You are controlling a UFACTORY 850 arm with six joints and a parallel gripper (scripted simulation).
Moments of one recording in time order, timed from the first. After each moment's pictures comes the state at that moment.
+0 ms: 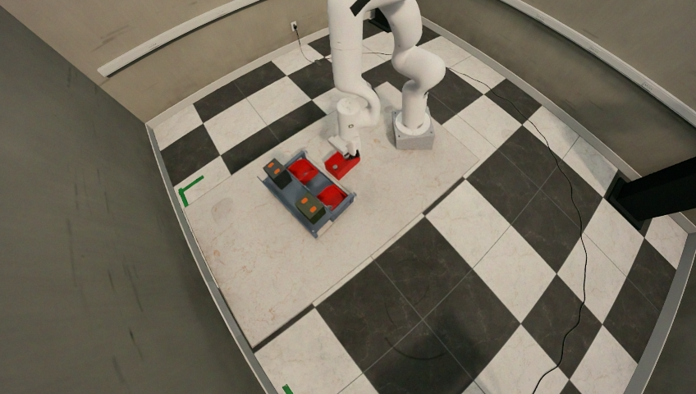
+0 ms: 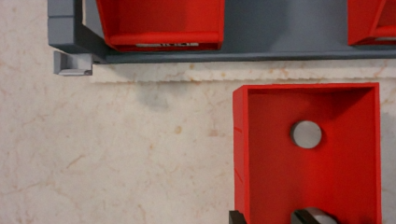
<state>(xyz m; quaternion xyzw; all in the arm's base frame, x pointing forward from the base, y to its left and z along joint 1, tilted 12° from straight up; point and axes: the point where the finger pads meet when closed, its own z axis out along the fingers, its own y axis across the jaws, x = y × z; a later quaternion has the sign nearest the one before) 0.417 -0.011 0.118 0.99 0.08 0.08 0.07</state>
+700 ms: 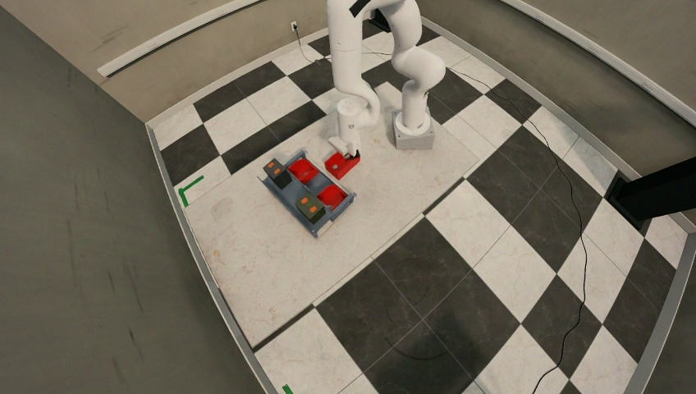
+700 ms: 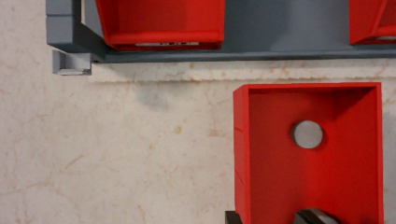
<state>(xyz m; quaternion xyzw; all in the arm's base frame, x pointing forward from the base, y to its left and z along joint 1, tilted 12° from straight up) 0.417 -0.011 0.115 0.99 0.08 0.08 0.07</state>
